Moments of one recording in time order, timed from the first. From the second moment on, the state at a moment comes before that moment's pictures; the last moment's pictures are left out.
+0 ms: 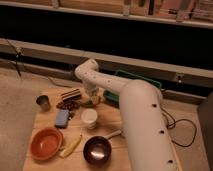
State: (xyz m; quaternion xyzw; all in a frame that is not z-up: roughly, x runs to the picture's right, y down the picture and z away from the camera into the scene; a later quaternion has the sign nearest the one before) arm -0.057 0.076 0.938 -0.36 -0.05 -0.21 0.91
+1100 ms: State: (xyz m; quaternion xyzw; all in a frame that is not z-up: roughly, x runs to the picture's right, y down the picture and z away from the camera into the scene) arm -0.007 0.033 0.845 -0.33 0.05 -0.16 0.93
